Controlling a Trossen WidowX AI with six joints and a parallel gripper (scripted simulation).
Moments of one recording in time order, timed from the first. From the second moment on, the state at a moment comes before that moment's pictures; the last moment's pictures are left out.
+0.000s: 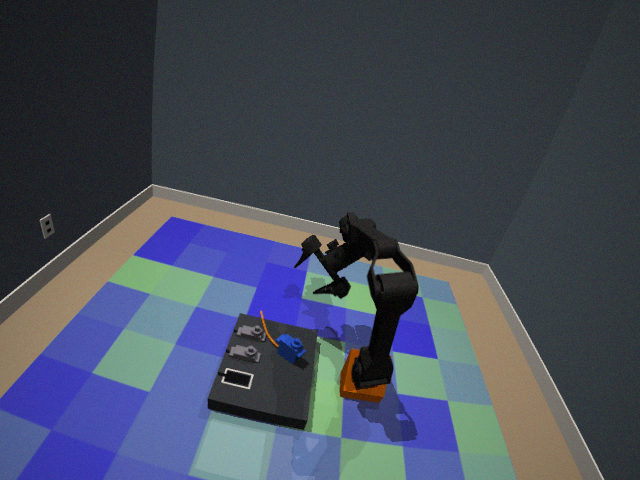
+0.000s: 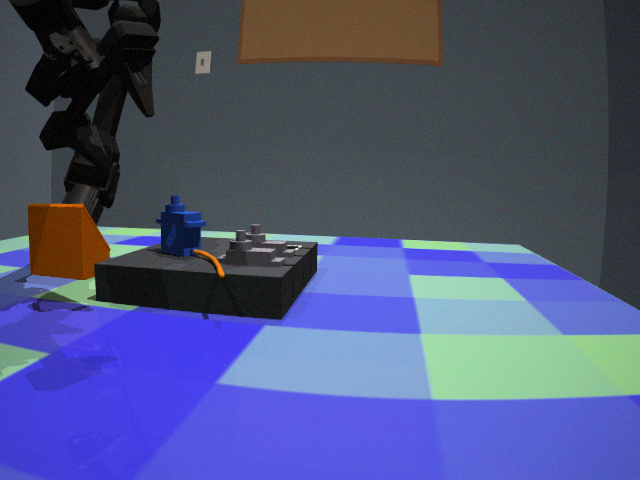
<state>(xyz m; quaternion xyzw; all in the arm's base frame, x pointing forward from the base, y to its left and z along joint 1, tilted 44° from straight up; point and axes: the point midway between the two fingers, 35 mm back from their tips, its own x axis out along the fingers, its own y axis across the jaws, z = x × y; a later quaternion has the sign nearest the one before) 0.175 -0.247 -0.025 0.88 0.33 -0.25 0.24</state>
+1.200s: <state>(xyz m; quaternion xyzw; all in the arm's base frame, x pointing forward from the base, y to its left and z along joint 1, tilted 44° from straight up) 0.220 -0.130 0.036 0.54 0.65 -0.02 0.54</state>
